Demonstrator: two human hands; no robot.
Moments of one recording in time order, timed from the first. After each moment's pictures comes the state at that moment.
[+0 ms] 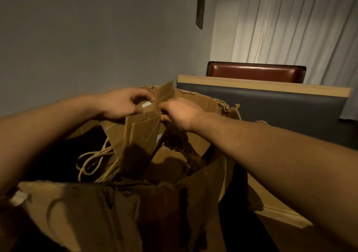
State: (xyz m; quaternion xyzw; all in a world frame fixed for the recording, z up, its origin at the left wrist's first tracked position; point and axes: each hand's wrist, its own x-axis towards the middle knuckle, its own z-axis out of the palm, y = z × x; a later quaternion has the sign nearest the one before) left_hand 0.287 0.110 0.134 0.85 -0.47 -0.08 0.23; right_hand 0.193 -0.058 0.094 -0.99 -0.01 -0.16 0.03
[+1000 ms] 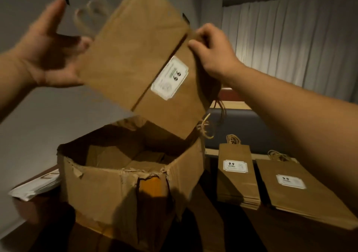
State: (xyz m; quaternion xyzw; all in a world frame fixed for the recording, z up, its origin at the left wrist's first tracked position) left_hand 0.216 0.259 0.278 0.58 -0.38 -0.21 0.69; right_hand 0.014 -0.037 0.275 -0.82 0.00 -0.51 0.24
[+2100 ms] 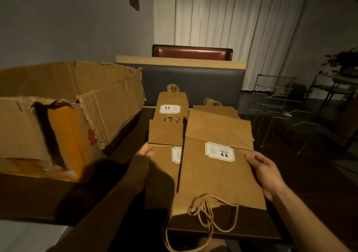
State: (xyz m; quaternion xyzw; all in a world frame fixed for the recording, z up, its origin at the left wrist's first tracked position) left_hand -0.063 0.052 -0.086 0.65 -0.22 -0.34 0.64; right_hand -0.324 -0.123 -0.094 -0.52 0.42 -0.38 0.65
